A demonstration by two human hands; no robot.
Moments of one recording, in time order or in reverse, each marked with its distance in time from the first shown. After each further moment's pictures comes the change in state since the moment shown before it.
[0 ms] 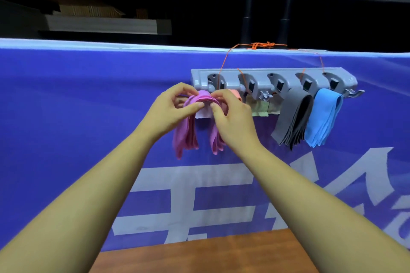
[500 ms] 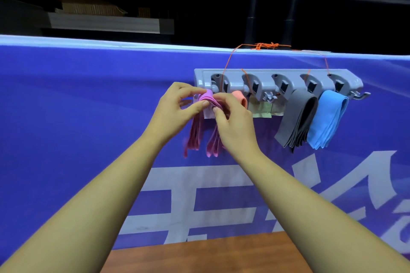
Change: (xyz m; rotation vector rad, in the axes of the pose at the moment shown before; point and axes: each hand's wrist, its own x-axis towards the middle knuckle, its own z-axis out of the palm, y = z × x) left_hand -0.003 -0.004 0.010 0.103 0.108 0.111; right_hand -0.007 0.001 0.010 0.087 0.038 0.014
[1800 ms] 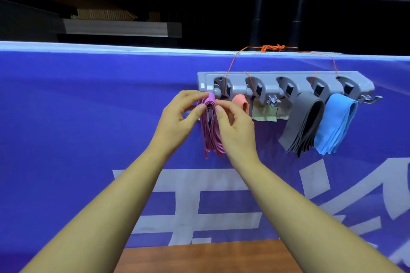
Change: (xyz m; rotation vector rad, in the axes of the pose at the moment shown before) left_hand -0.016 0.011 0.011 0.006 0.082 0.029; right_hand -0.006 0.005 0.006 0.227 0.059 0.145
